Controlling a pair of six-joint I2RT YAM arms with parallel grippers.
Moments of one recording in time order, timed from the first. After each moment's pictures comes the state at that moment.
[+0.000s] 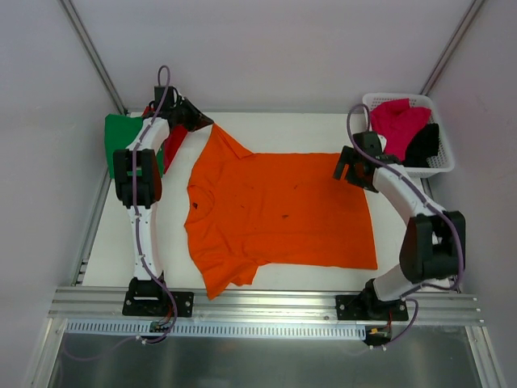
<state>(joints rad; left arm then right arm) 0.01 2.37 2.02 -0.30 0.57 -0.85 0.18 1.48 1.08 -0.59 0.25 0.45</state>
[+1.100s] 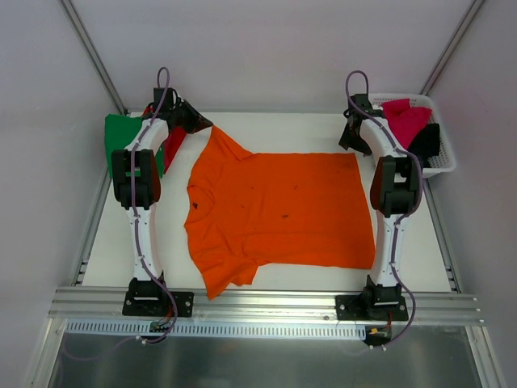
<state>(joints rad) 0.01 2.34 1.96 -0.30 0.57 -0.85 0.08 2.27 1.99 -0.82 0.38 0.46</state>
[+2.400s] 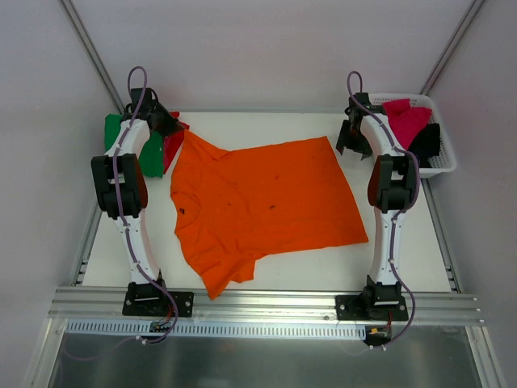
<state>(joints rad) 0.11 2.16 1.82 -0.40 0.30 -0.74 0.07 2.37 2.14 -0.99 0.24 0.34</state>
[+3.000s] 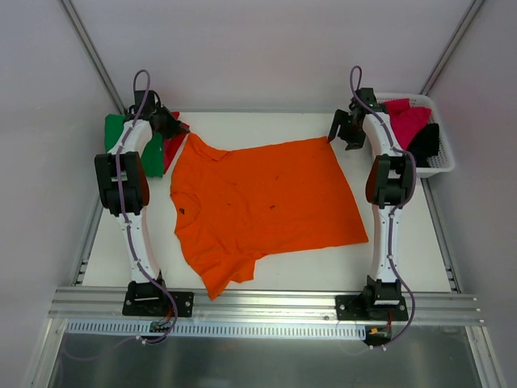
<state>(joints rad) 0.10 2.21 1.85 -0.42 0.37 -0.74 0.03 2.52 2.36 -0.93 -0.10 0.30</state>
